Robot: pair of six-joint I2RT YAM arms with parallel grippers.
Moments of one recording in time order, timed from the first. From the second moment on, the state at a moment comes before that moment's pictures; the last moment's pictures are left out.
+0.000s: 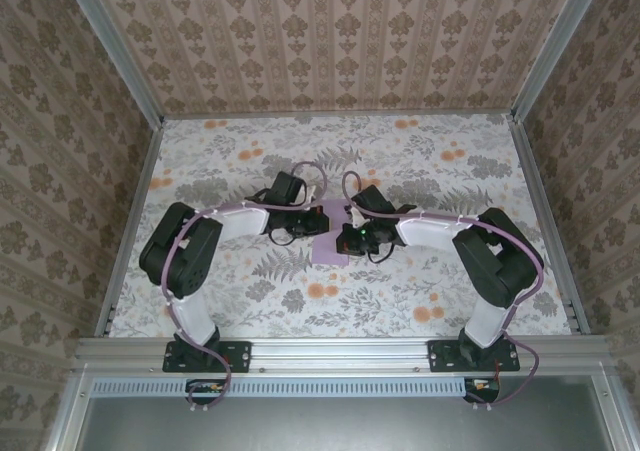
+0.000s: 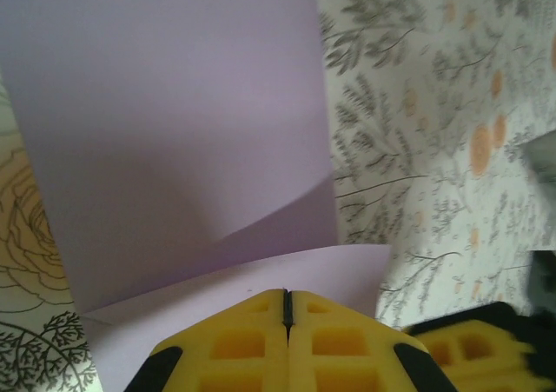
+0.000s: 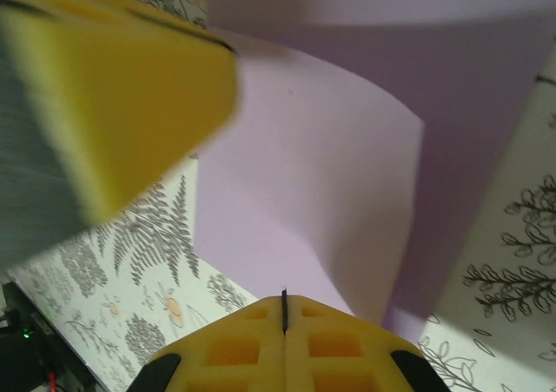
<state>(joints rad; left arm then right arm) -0.59 1.82 0.97 -0.11 0.54 -0.58 0.61 1.75 0.95 -0.24 -0.43 0.68</state>
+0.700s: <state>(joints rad) -0.59 1.87 0.96 -0.10 0.52 -0.59 0.61 1.85 1.01 -0.31 -0.42 0.66</state>
